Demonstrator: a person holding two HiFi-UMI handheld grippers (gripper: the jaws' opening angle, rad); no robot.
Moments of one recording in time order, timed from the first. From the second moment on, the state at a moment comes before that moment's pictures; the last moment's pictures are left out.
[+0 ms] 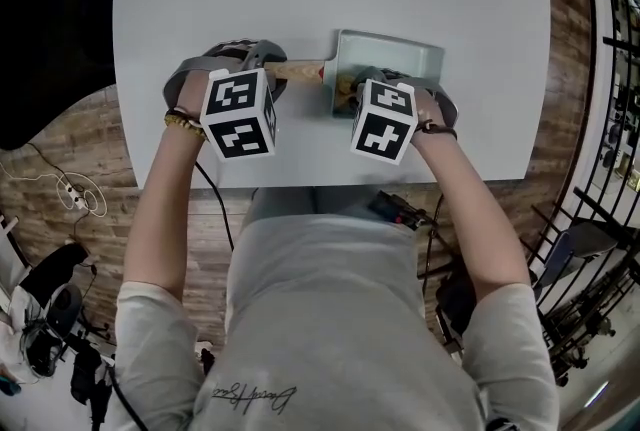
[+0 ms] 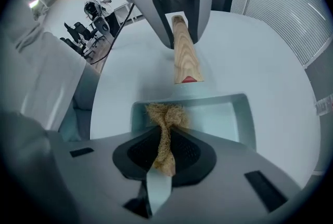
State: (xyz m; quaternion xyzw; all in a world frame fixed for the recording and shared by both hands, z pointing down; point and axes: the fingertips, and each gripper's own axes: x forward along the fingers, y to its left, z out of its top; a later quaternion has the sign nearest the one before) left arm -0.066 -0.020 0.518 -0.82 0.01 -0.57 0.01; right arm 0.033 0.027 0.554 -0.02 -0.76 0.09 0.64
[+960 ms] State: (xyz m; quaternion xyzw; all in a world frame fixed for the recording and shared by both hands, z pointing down) left arm -0.065 -0.013 0.514 -0.80 -0.02 -0.60 0.03; right arm 0.056 -0.043 0.552 0.04 -0.77 0.04 0.64
